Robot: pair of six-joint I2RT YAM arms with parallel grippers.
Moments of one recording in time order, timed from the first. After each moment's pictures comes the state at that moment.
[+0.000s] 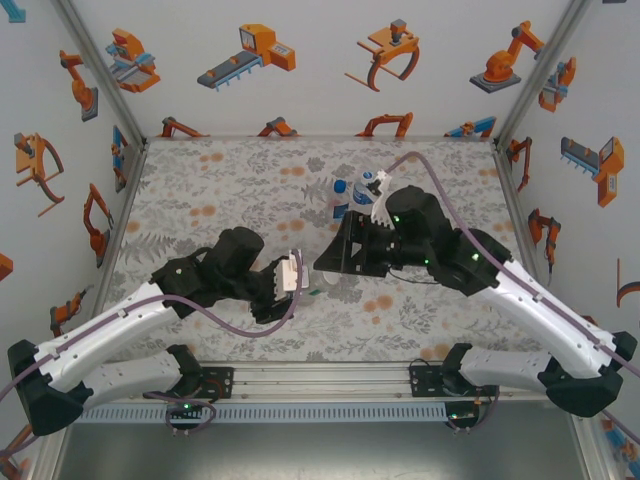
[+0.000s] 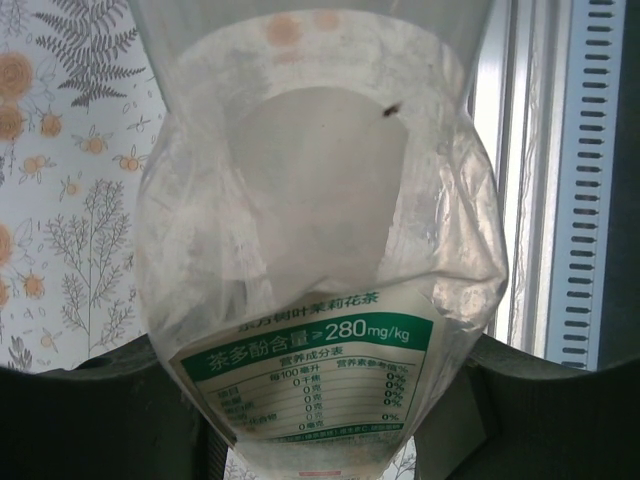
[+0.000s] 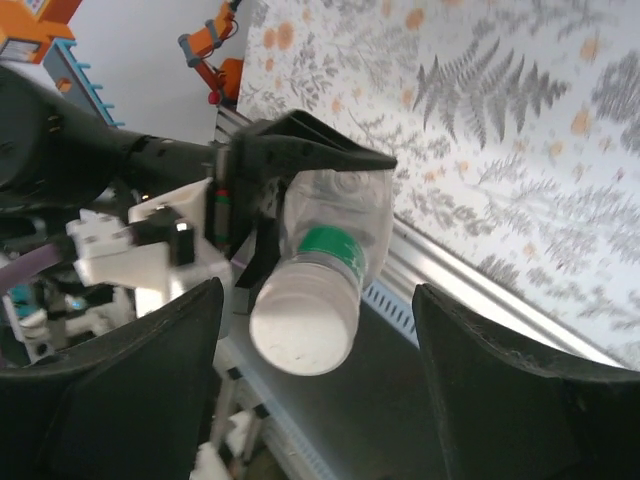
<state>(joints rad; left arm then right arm) -0.95 0.99 0.93 -0.70 0.40 0.48 0.92 1.10 1.36 -0.79 -0.22 0.86</state>
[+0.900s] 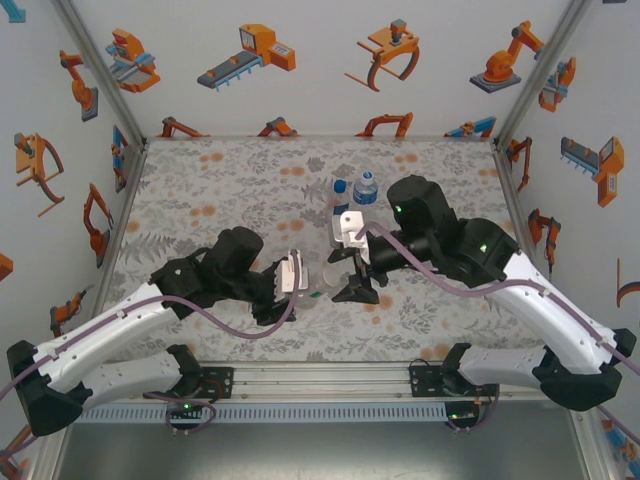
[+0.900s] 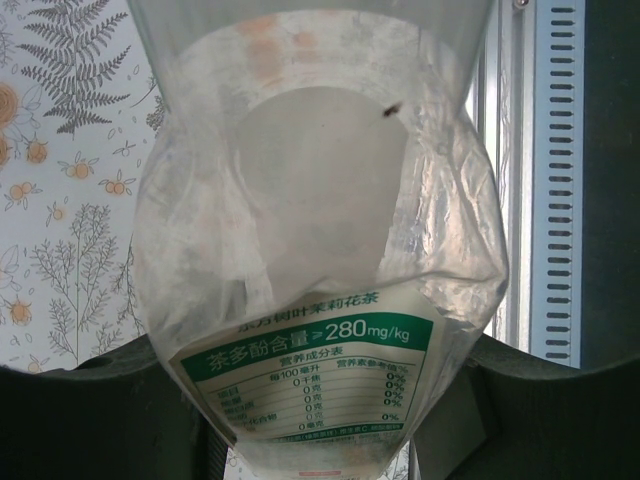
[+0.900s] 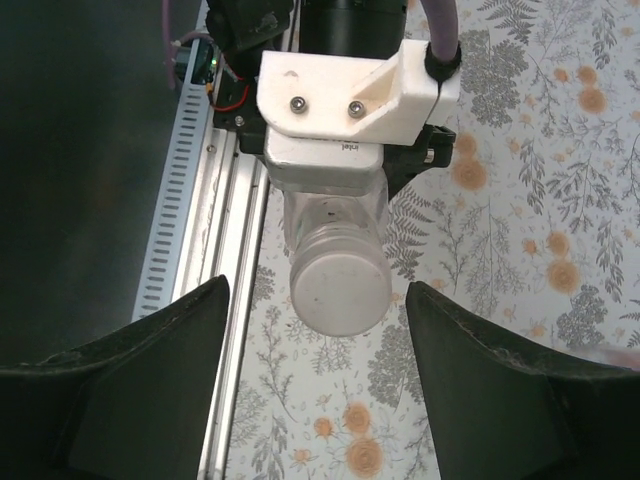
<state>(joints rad) -0.96 0.98 0.93 -0.68 0.45 0.47 0.92 1.16 1.48 -0.91 -0.67 -0.50</state>
